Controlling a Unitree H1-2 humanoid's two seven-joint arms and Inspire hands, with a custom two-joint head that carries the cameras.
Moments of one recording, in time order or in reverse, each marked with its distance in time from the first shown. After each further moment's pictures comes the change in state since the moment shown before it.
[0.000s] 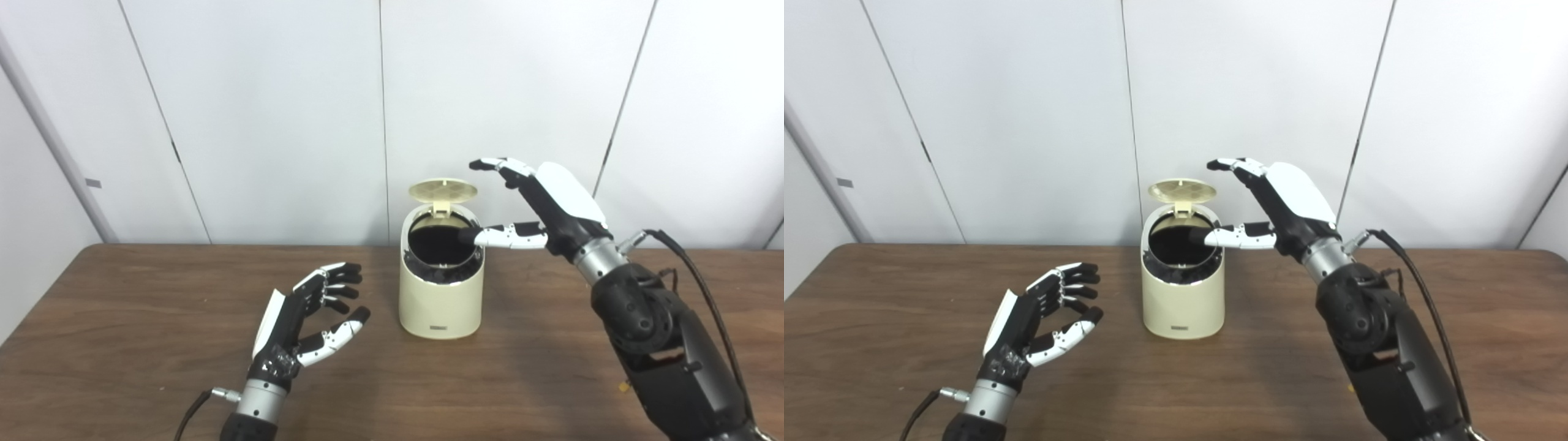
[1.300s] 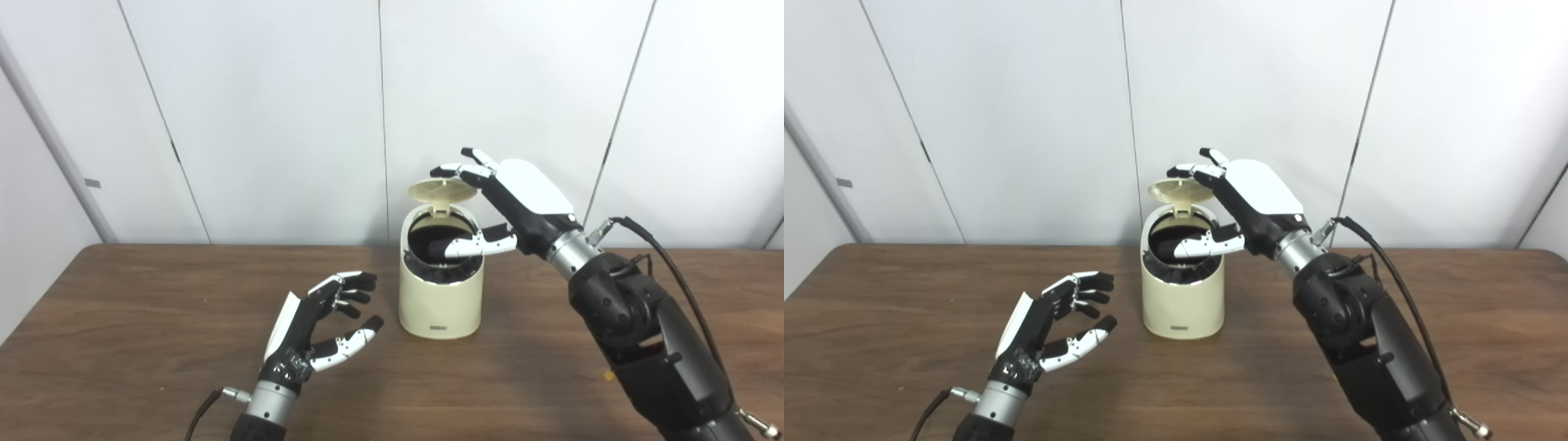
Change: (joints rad) left arm -0.004 0.003 -0.027 0.008 0.031 0.005 -0.005; right arm -0.022 -0.003 0.079 -0.056 -0.046 -0.034 0.051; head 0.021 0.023
